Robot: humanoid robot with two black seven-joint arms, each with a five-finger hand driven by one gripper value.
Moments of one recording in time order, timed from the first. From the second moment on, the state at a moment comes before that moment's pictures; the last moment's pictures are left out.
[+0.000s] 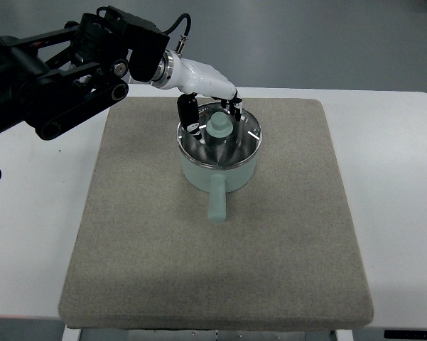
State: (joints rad) left arm -1.32 0.32 -0.38 -1.07 1.81 -0.61 -0.20; right arm 0.03 0.00 -0.07 0.17 0.02 -0.05 0.10
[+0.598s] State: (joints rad) left arm -1.33 0.33 -0.38 -1.07 1.81 -0.61 -0.20; right arm 0.03 0.00 -0.07 0.17 0.02 -0.05 0.10
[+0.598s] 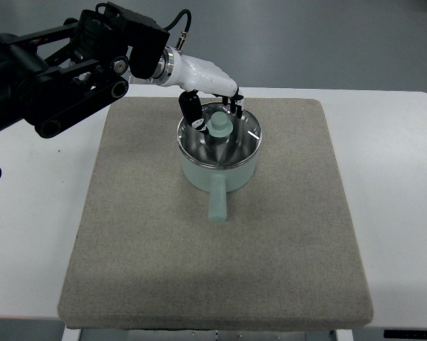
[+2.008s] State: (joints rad) left arm -1.36 0.35 -0.39 -1.09 1.81 -0.61 -0.20; right arm 0.03 0.00 -0.07 0.17 0.02 -0.05 0.10
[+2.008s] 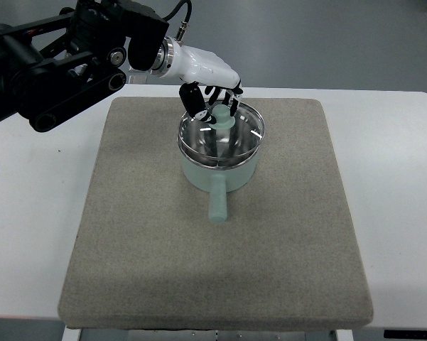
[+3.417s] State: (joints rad) left arm -1.07 0.70 -0.43 -1.19 1.81 -0.46 -0.20; right arm 0.03 0.00 -0.07 0.17 0.02 -0.05 0.10
